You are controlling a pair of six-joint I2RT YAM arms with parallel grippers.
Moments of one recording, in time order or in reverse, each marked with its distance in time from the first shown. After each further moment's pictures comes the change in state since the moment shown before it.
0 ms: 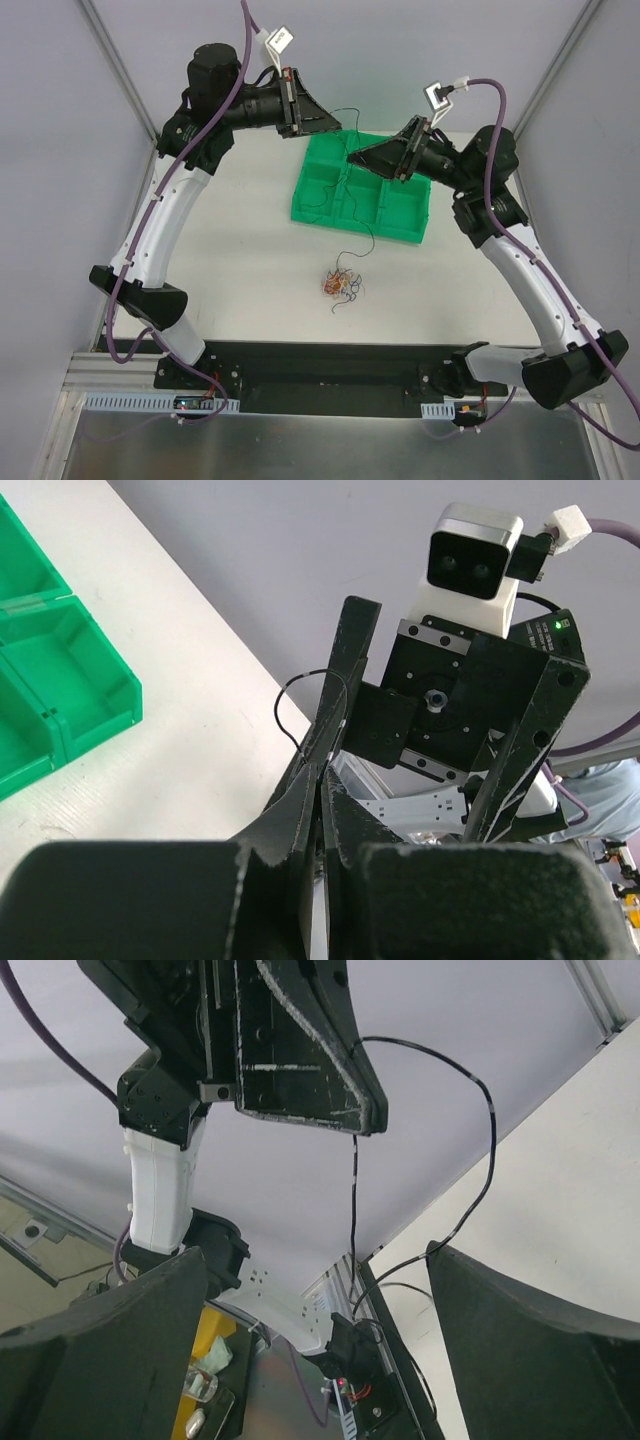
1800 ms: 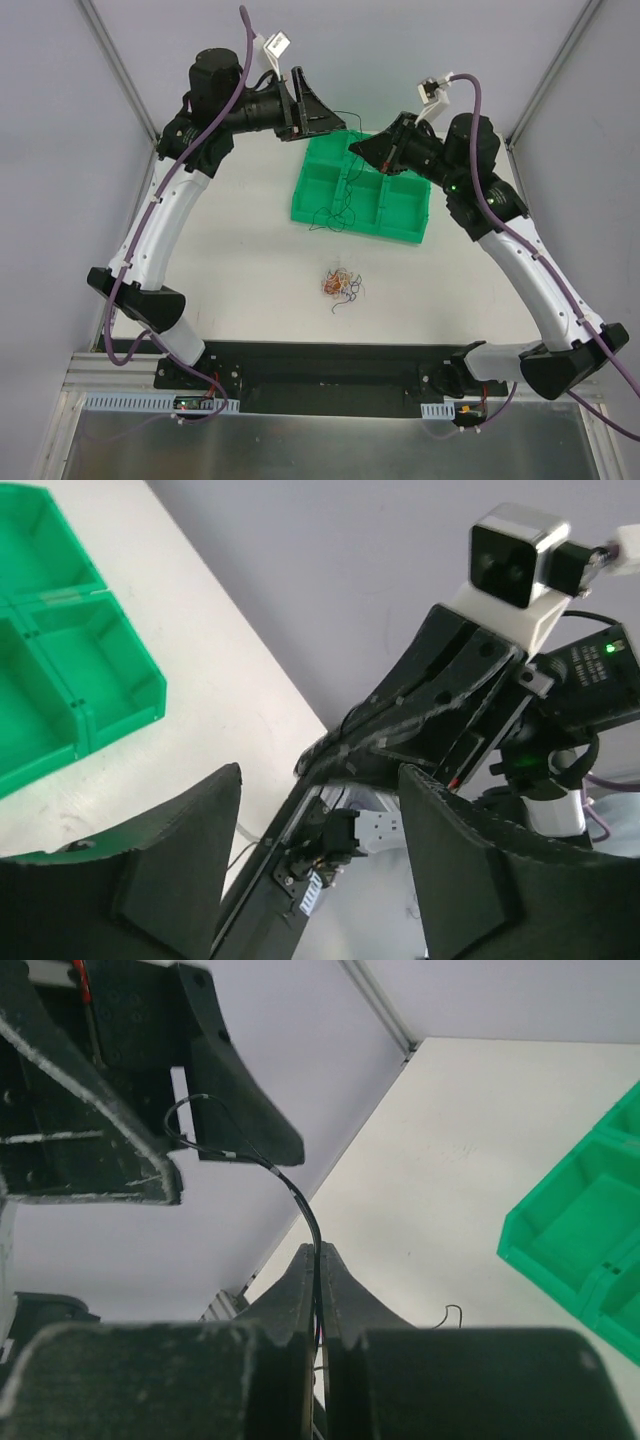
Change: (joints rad) left arm 0.001 -0.011 -0.025 -0.006 -0.057 0.011; right arm 0.107 0.062 0.186 -0.403 0.408 -0.295
